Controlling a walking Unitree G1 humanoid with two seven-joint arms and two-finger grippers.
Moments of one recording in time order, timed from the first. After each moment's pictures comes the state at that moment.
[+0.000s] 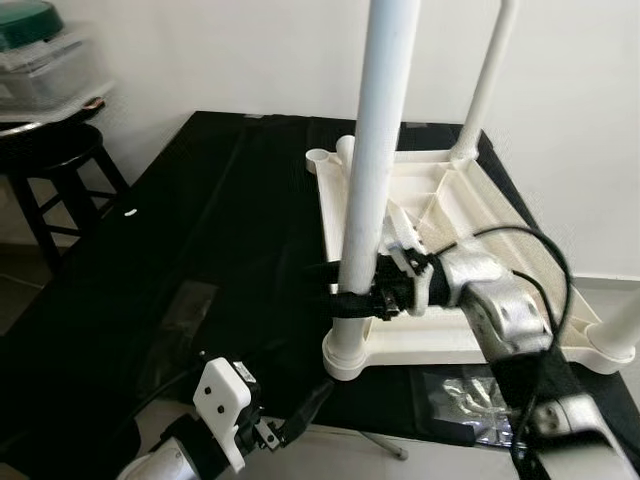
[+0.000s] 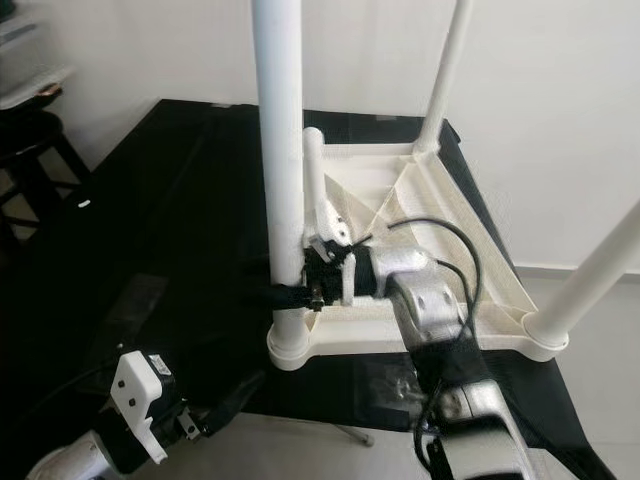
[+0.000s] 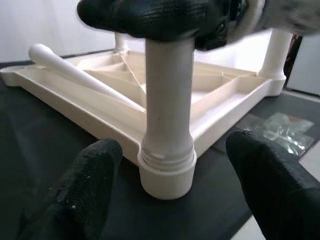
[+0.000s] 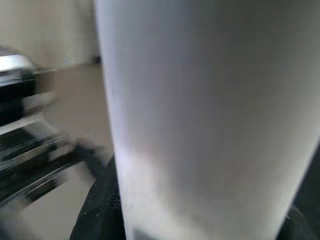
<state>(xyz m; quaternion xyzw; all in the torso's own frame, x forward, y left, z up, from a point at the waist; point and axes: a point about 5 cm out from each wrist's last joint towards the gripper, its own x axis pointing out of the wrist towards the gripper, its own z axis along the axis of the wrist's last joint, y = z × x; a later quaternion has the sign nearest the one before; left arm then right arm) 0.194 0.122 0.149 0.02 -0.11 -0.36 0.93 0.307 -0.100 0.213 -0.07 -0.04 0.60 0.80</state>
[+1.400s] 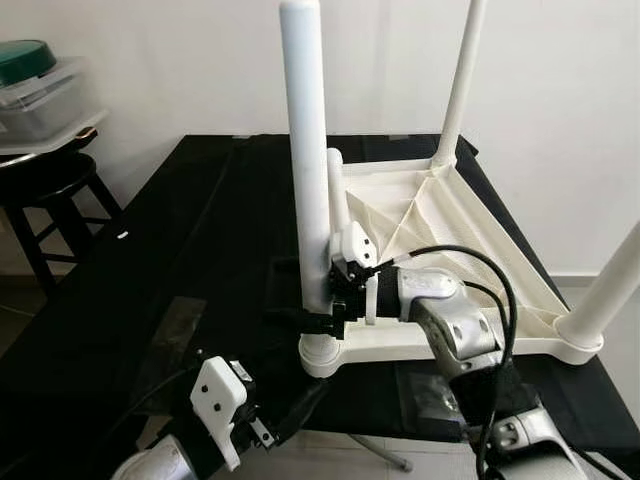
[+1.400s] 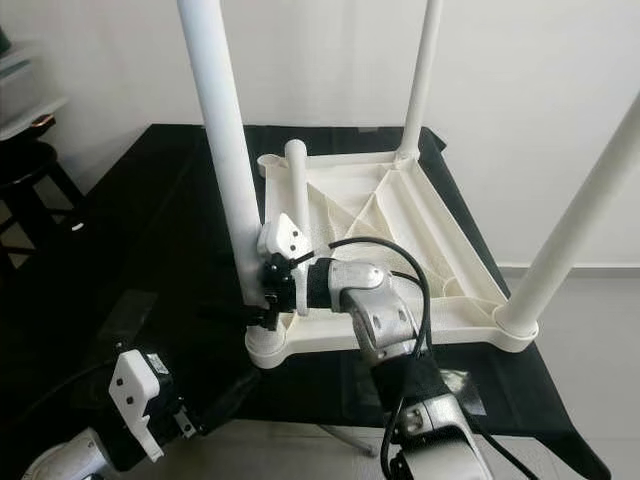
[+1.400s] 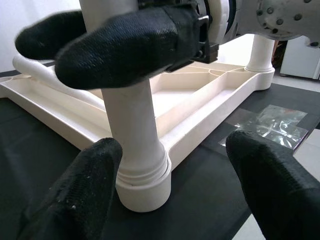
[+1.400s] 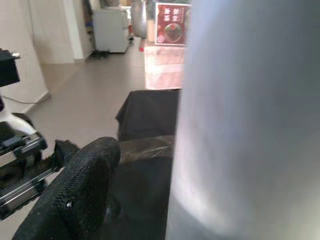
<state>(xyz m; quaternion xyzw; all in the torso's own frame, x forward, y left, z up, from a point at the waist) 0.200 0.127 0.145 0.03 -0.10 -0.35 0.93 0.332 -0.075 0.209 -0.08 -0.01 0.66 0.74</state>
